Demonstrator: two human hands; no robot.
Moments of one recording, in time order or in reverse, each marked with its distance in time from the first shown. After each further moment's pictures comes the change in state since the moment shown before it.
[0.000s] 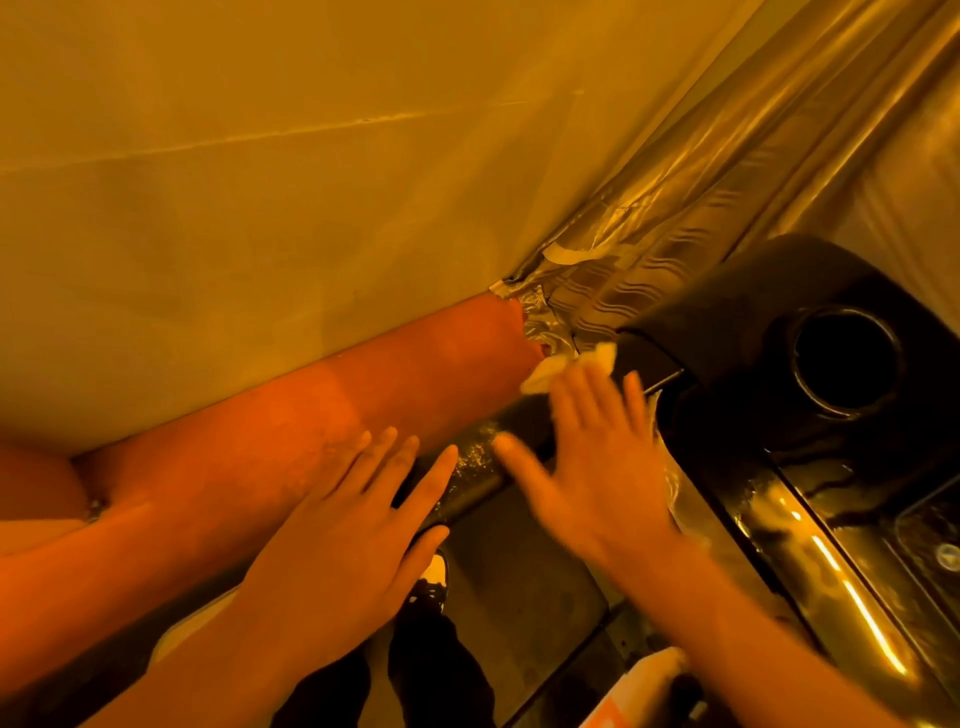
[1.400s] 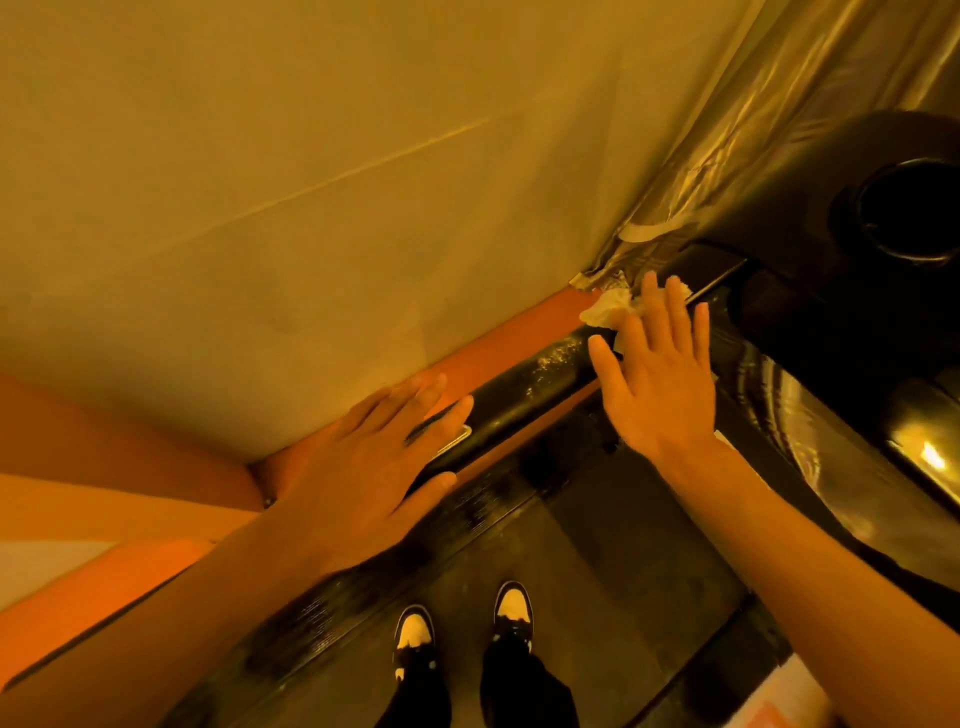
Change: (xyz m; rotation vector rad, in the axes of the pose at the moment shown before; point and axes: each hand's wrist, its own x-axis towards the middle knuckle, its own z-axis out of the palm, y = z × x) left_hand -0.085 -0.041 -0.037 0.039 -0.085 0.076; right_hand -0.019 -0.017 0.057 0.324 0.464 0.085
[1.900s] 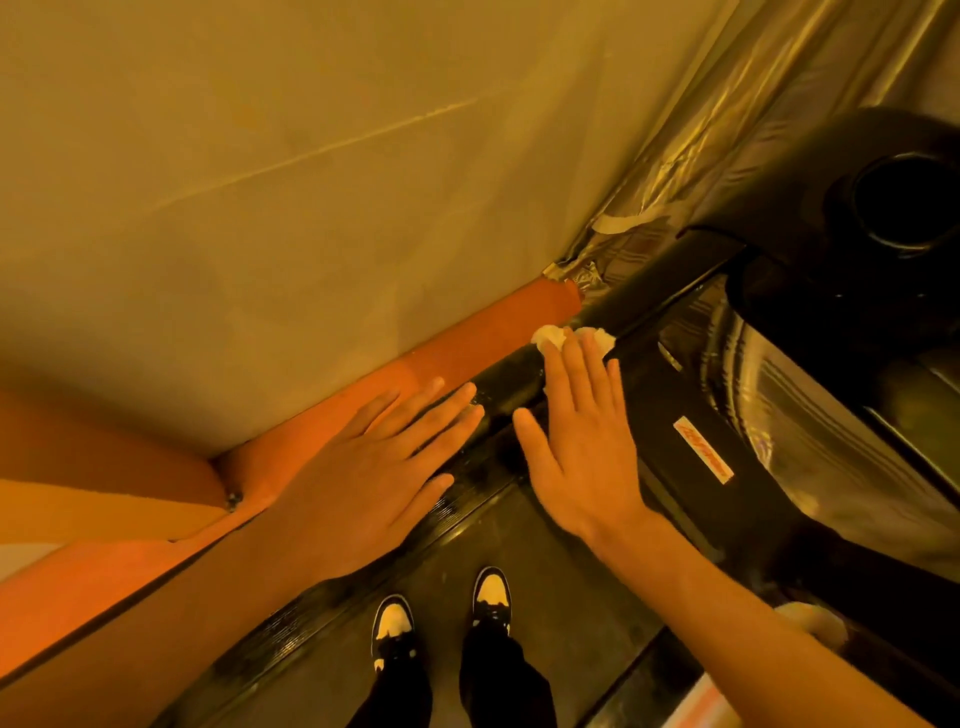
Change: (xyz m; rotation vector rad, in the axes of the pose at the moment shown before) left_hand -0.015 -0.010 0.020 0.028 0.028 0.125; right_hand -0.071 -0.080 0.006 0.120 -0.109 -0.079
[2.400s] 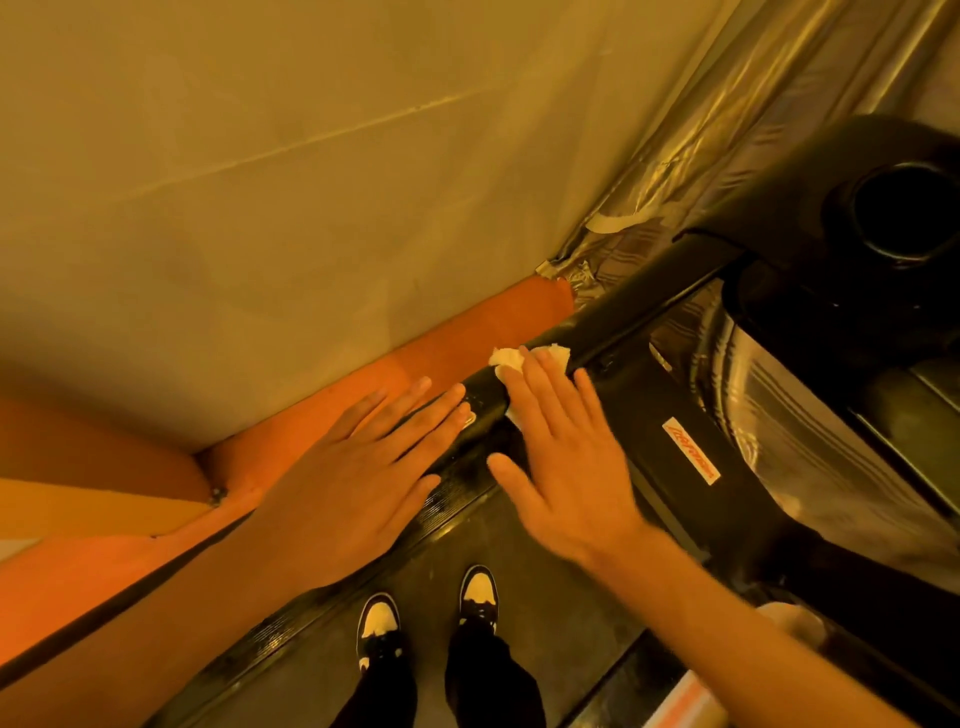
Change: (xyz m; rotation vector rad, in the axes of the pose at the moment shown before) left_hand 0.000 0.000 0.008 0.047 0.052 -0.031; right_hand -0.009 -0.003 -0.008 -0.017 -0.120 -0.191
